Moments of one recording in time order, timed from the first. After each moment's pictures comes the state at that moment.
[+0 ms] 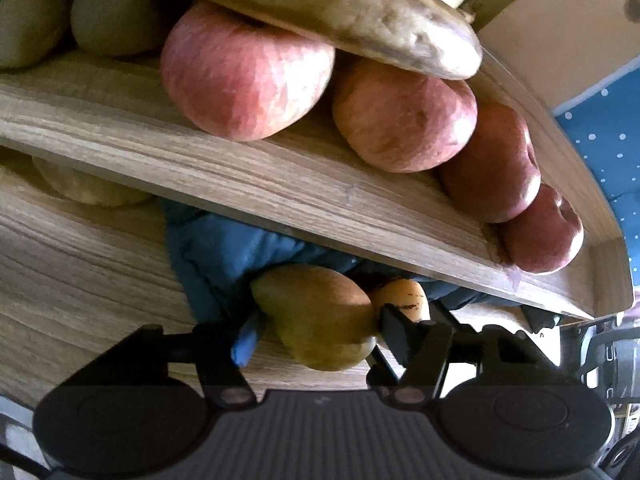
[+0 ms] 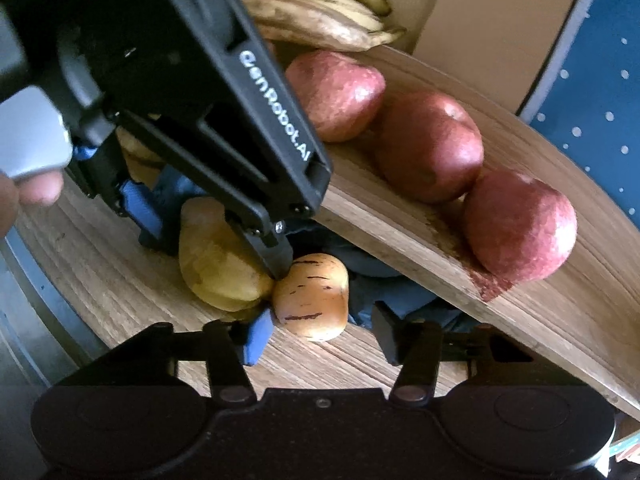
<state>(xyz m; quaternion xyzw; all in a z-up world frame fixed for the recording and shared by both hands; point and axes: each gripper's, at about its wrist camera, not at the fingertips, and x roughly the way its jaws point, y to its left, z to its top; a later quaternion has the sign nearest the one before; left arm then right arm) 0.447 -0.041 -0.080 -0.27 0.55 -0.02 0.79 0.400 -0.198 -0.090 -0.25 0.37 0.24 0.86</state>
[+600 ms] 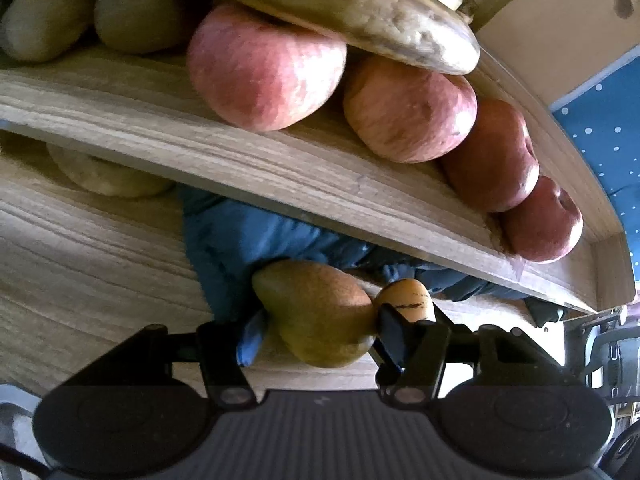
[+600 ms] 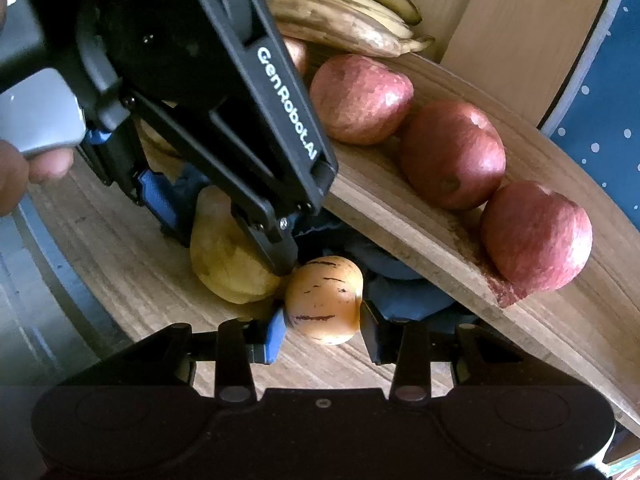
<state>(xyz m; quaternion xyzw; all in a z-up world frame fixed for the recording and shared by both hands) 0.430 -0.040 -0.079 -0.26 0.55 -0.01 0.80 0.390 -0.202 -0.088 -0.26 0.36 0.27 0.86</state>
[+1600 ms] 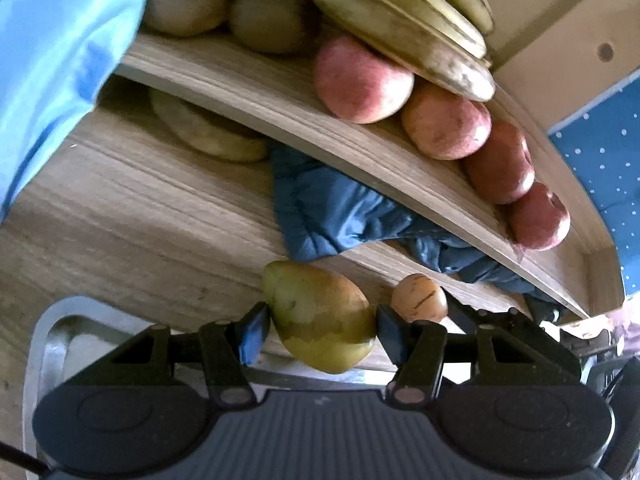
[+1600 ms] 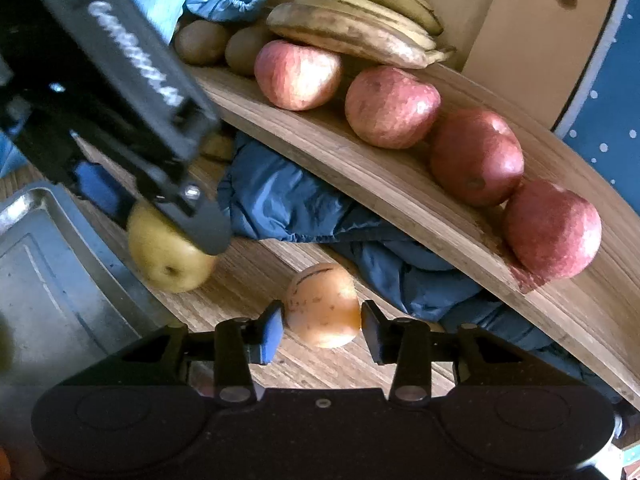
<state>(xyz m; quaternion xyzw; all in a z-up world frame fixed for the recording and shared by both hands) 0.364 -0.010 -0.065 -0.29 0.52 0.03 0.80 0.379 -0.199 -0.087 -0.25 0.36 0.29 0.85</state>
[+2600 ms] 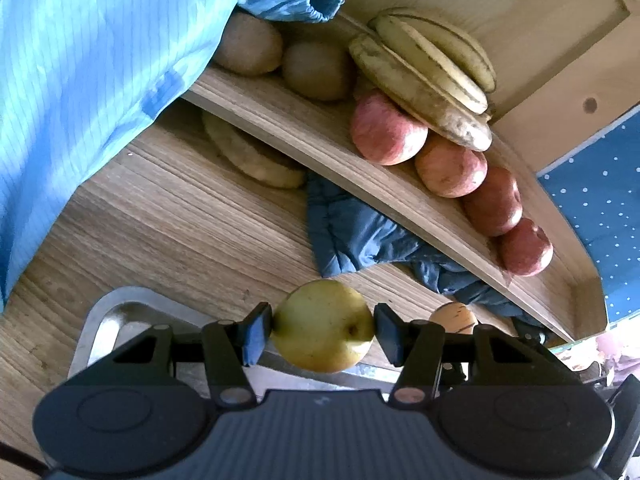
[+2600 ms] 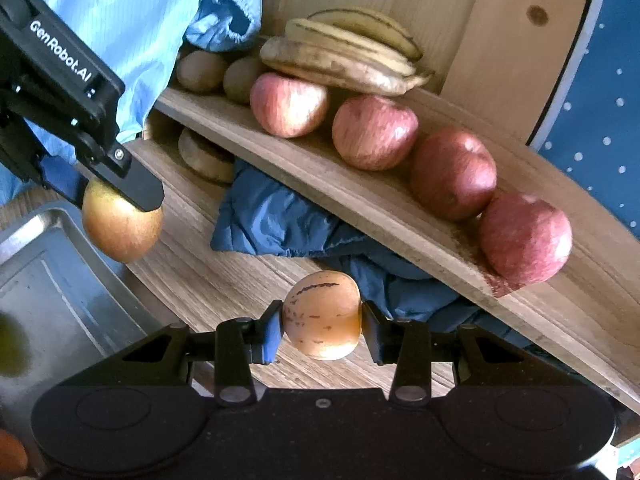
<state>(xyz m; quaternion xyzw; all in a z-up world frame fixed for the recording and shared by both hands) 0.325 0.015 -0.044 -0.32 0.47 0.05 0.82 0.359 -0.220 -0.063 -0.23 0.34 0.29 0.86</state>
